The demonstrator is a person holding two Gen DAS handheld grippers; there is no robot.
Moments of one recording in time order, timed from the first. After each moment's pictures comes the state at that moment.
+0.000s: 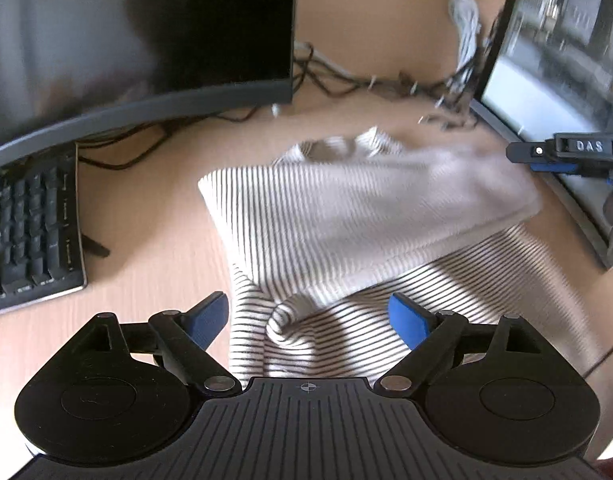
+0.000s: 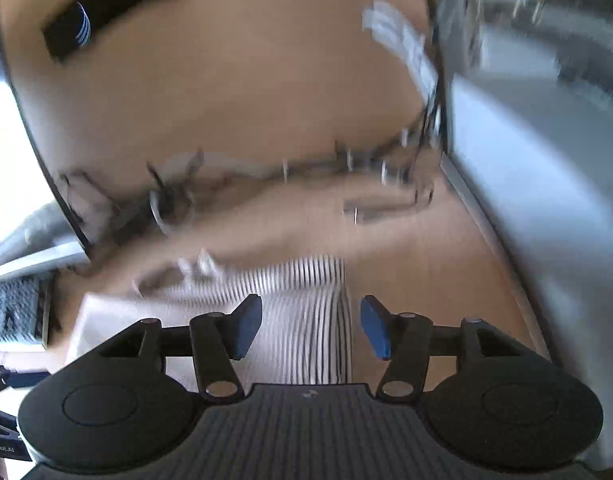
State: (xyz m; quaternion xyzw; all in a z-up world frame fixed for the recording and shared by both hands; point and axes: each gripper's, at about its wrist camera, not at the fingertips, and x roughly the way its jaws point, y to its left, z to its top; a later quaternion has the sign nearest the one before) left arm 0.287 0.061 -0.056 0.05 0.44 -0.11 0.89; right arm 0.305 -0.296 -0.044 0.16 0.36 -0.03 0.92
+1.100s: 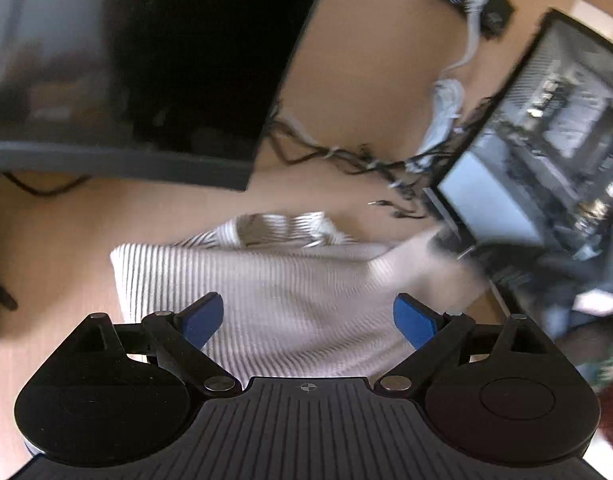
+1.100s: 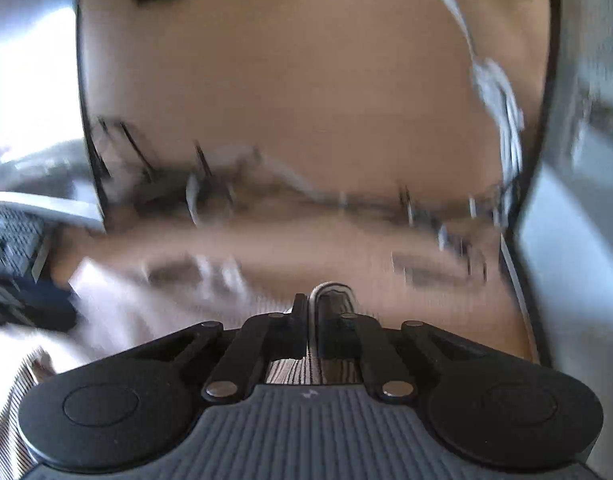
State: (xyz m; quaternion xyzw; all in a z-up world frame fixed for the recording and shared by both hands) left arm 0.344 0.068 -0.047 -0.13 0.41 -0.18 0.88; right arm 0.327 -0.263 -0.023 0.01 0.31 0.03 0.95
